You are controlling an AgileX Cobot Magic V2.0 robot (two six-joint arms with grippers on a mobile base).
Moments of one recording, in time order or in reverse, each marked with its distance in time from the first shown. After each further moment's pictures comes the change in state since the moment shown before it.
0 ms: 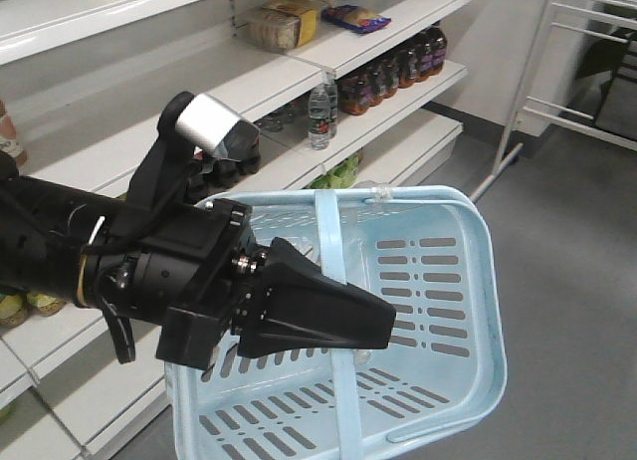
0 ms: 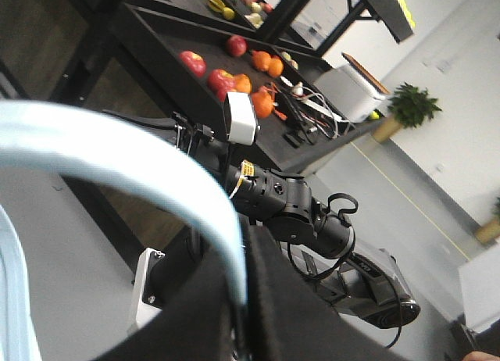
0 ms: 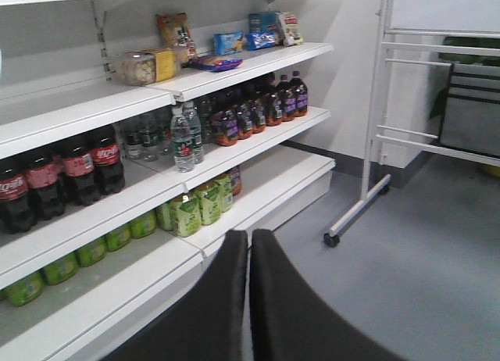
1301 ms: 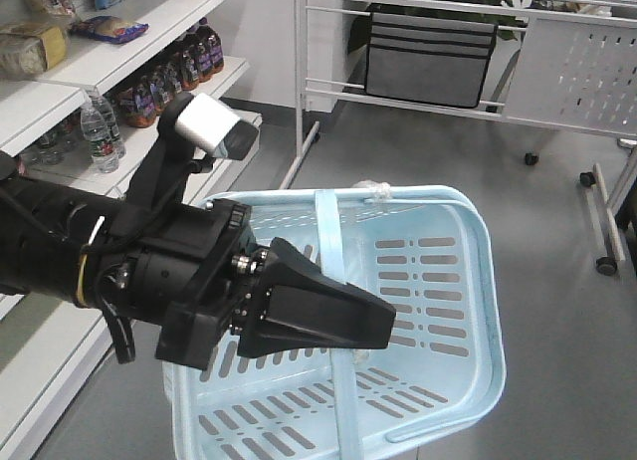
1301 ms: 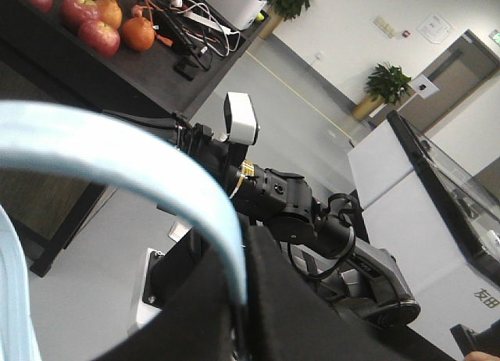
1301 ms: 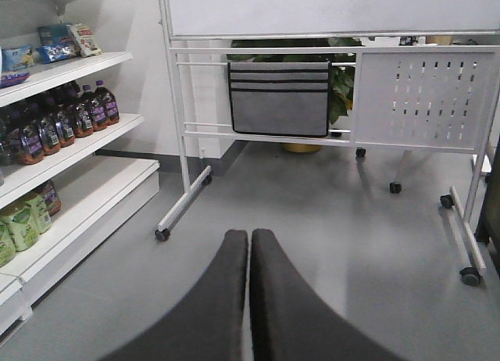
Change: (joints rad) left arm 0.000 0.000 0.000 0.000 0.000 0.000; right arm 0.000 0.000 0.000 0.000 0.000 0.000
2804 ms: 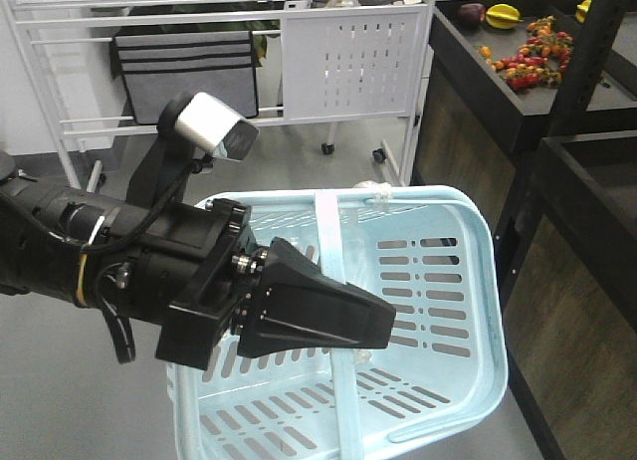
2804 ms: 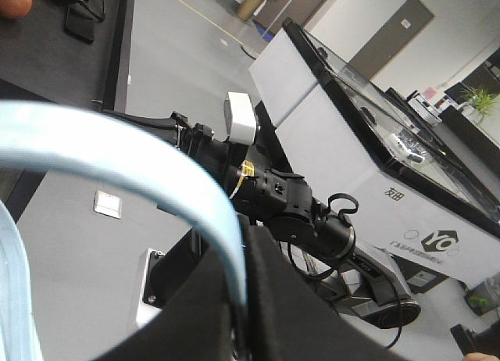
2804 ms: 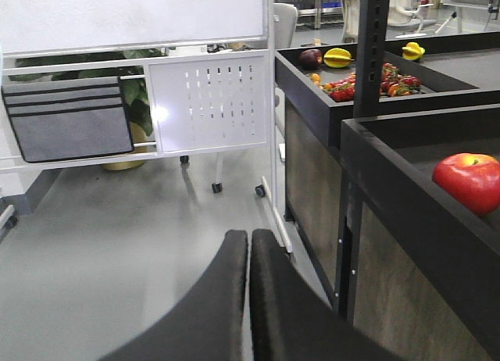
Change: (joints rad) left arm 0.000 0.000 0.000 0.000 0.000 0.000; right arm 0.000 0.000 0.000 0.000 0.000 0.000
